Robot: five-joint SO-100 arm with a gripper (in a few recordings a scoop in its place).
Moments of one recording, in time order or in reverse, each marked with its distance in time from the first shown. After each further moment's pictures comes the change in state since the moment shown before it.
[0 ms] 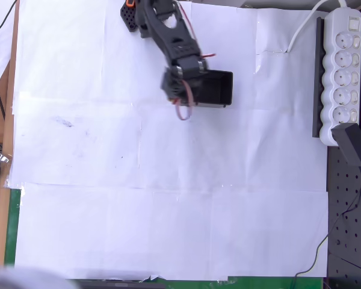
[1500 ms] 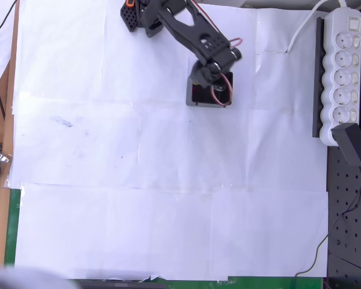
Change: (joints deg) arm -5.9 -15.4 -17.8 -2.6 -13.5
